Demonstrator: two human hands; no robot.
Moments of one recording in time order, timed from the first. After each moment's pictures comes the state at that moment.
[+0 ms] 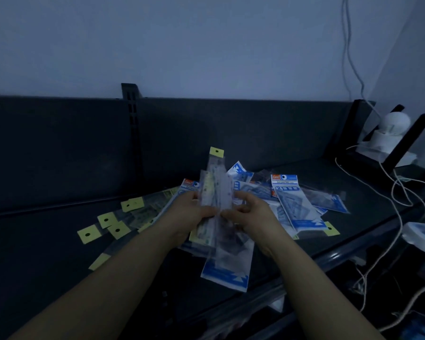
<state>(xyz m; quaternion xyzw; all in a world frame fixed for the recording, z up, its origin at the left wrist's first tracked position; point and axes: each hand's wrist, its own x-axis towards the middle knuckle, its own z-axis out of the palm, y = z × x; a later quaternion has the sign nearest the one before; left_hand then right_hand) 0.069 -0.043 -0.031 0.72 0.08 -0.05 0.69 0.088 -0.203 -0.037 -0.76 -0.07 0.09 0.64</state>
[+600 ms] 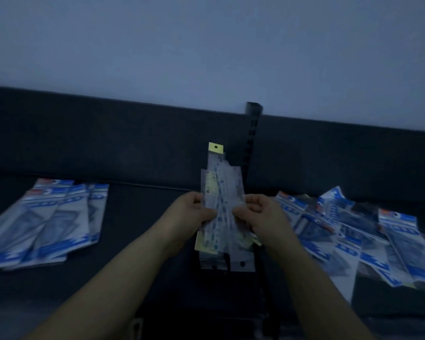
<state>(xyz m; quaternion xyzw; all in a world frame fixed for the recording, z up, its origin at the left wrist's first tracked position) -0.070 0.095 -0.012 0.70 0.19 0.10 0.68 0.017 -0.050 -0.015 -0.74 -0.20 0.16 0.63</state>
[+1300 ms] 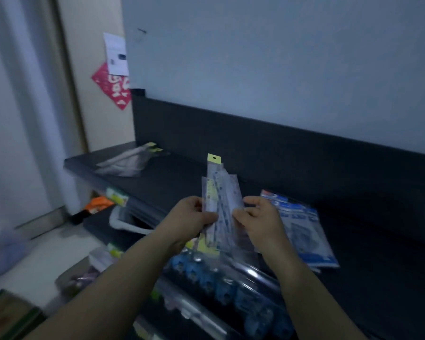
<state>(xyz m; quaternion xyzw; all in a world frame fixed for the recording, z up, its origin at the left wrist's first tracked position) -0.425 0.348 0.006 0.66 0.39 0.27 0.59 -0.279 0.272 -0.007 -0.68 -0.40 0.24 0.56</state>
